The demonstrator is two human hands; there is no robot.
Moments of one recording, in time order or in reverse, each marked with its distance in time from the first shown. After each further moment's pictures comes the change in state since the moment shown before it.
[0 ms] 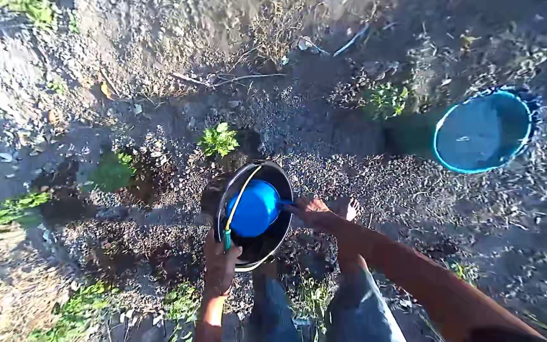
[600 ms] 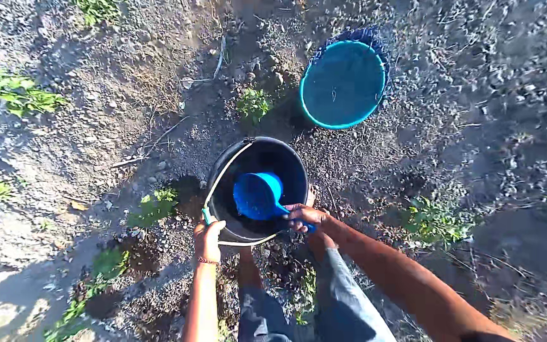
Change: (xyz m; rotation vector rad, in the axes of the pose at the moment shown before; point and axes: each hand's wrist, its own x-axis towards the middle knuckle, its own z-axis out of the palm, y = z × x) left_hand -0.039 0.170 0.289 -0.042 -0.093 0.207; right_hand -0.213 0.197 0.042 2.066 -0.001 -0.007
